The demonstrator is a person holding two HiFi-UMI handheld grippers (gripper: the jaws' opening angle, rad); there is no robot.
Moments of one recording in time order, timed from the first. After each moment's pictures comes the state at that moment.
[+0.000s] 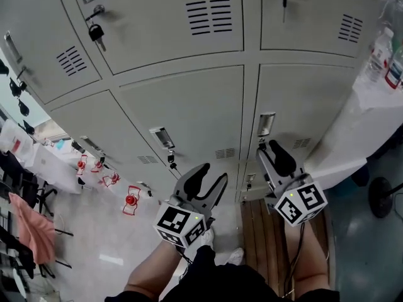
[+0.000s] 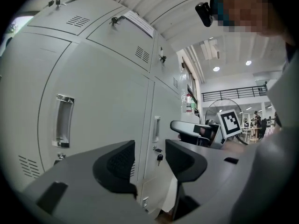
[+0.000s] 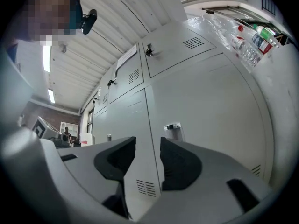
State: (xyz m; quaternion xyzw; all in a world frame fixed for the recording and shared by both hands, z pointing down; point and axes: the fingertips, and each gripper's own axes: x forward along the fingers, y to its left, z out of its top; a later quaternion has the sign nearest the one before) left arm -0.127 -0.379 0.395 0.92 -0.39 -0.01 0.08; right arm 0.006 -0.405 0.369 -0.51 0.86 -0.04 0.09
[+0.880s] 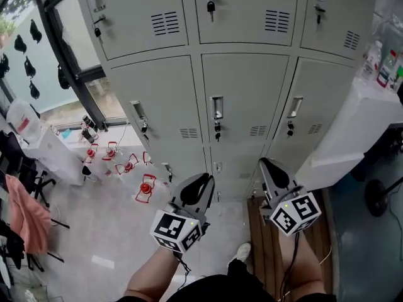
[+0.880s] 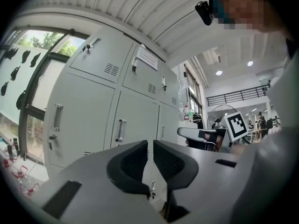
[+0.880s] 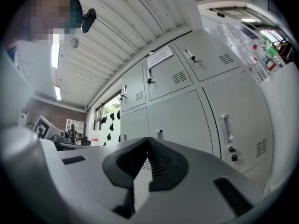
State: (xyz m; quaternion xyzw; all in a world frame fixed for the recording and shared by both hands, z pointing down) left arm -0.308 -0.235 0.384 0.90 -0.43 -0.04 0.06; right arm -0.163 -0.255 0.367 -0.49 0.87 -0.03 0.08
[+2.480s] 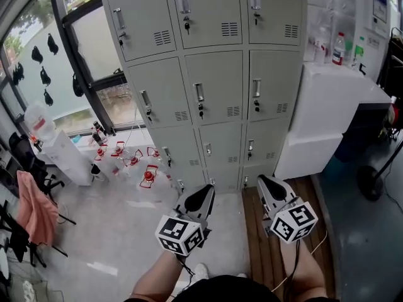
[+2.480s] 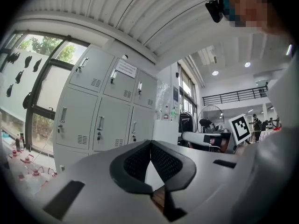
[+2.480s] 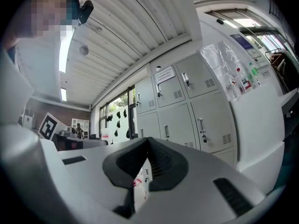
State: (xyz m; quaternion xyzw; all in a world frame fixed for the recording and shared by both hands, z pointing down) left arm -0.237 0.029 0.360 0.91 -0.42 -0.03 0.07; right arm -0.090 0.026 0.356 -0.49 0.87 -0.05 0.06
